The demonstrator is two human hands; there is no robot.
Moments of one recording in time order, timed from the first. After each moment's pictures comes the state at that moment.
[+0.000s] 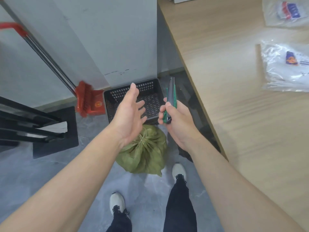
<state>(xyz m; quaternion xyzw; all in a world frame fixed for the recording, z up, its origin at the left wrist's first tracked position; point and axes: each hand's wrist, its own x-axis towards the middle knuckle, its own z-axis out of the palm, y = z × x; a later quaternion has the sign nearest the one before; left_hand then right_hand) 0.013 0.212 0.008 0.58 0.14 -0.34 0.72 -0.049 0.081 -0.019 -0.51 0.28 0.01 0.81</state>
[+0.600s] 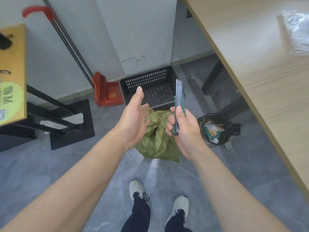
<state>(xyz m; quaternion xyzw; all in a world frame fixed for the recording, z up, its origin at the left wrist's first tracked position) -0.066 0.373 -0.019 0.60 0.12 -0.36 0.71 -0.148 0.254 -0.069 -0.46 0.28 -0.07 0.84</state>
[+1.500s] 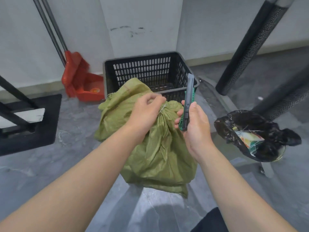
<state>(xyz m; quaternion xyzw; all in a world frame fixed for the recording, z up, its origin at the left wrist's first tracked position) -0.067 0.344 -0.440 0.76 -0.01 -0.19 0.62 -0.131 0.225 -0.478 -0.56 0.25 -0.18 0.77</state>
